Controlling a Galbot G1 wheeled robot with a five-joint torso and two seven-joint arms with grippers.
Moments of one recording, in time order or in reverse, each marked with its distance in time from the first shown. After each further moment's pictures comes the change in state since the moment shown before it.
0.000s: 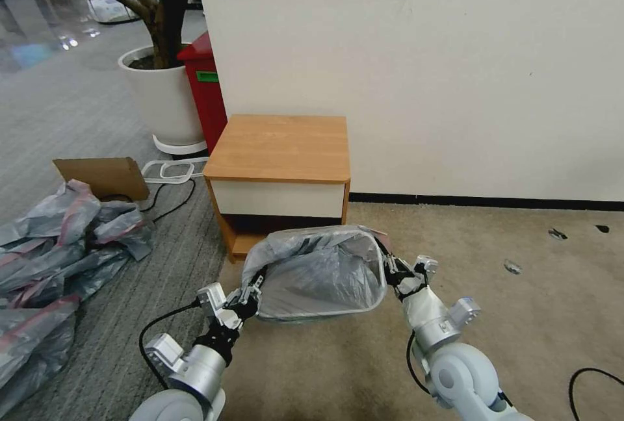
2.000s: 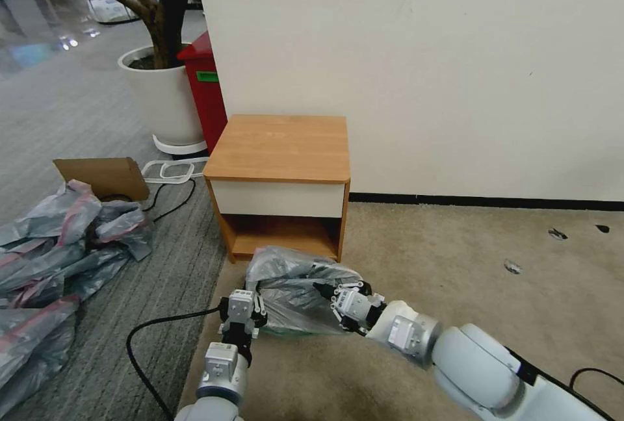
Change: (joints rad) left arm -0.002 -0.046 0.181 0.049 0.914 -0.123 -0.260; right arm 0.220 -0.347 -0.338 0.238 -0.890 -0.343 -0.281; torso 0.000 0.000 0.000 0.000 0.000
